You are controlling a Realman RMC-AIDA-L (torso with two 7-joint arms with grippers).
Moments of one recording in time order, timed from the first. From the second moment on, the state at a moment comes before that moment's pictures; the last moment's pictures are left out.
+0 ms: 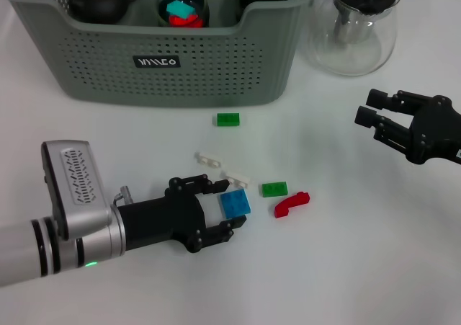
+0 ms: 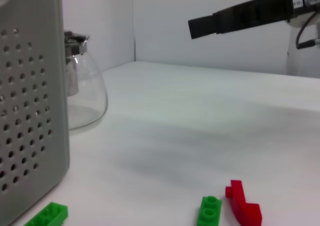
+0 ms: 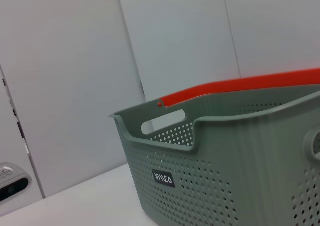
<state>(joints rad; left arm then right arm) -0.43 -2.18 0.71 0.23 1.94 1.28 -0.64 0.40 2.07 -0.60 -0.49 -1.83 -1.59 1.14</state>
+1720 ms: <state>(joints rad) -0.75 -2.00 0.61 0.74 1.84 1.40 -1.78 0.41 2.08 -0.60 -0.49 -1.83 -1.58 1.13</state>
